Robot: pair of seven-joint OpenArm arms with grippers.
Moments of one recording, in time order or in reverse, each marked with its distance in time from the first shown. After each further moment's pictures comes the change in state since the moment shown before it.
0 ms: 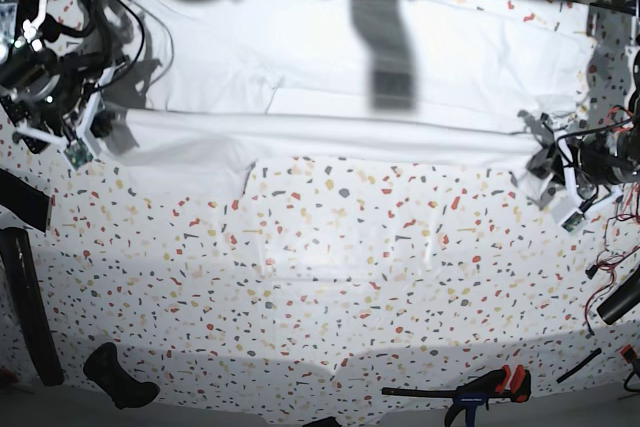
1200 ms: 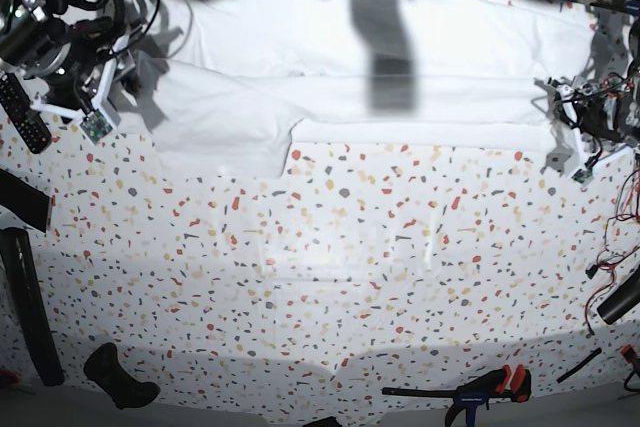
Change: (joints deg) left arm 6.8 0.0 0.0 0.1 14.6 12.1 3.9; right arm -5.1 0.0 0.0 12.0 9.0 0.2 -7.8
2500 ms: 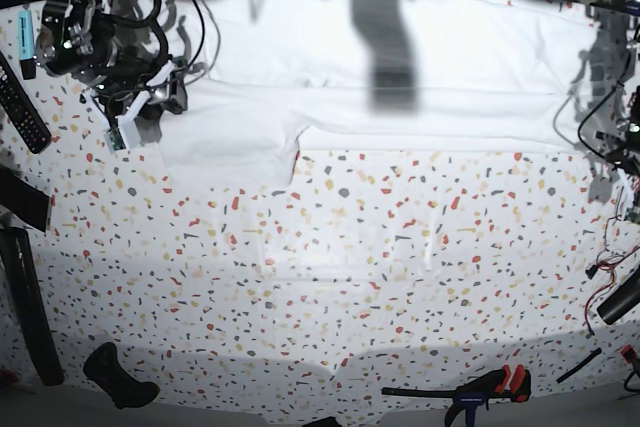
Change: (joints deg) left arm -1.3 -0.1 0.0 4.2 36.8 23.8 -5.7; right arm 10.8 -12.9 -2.1 -29.3 -1.5 -1.3 11.2
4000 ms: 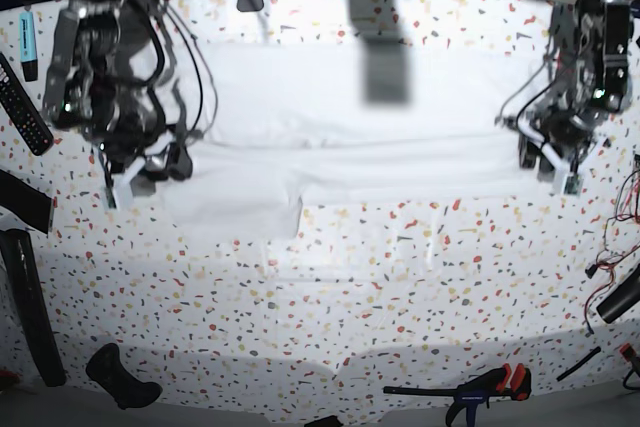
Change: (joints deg) left arm 1.4 16.3 -1.9 -22.8 -21.9 -15.1 -32.0; right arm 19.3 -0.8 -0.4 -24.9 2.1 0.5 5.4
